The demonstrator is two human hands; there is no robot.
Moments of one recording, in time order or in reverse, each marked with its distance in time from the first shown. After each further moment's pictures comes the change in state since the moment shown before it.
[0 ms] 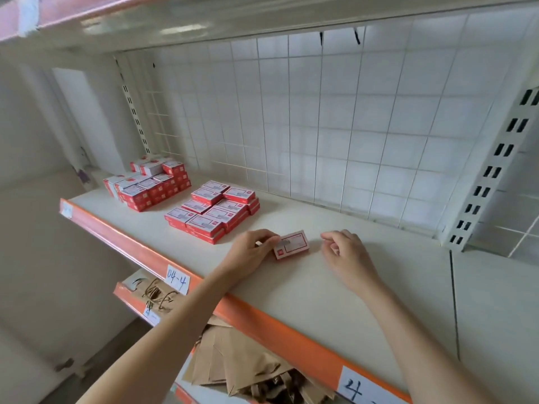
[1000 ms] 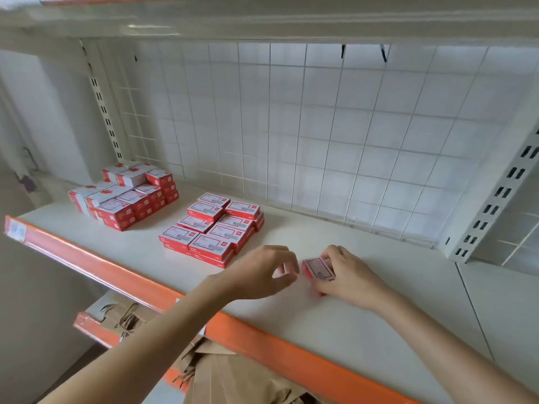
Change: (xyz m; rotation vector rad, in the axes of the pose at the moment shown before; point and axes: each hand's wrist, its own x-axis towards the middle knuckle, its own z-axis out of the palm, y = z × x) left_hand 0.013 -0.009 -0.046 0.186 -0.333 0.497; right_hand 0.007 -0.058 0.007 -0.324 -0.323 0.101
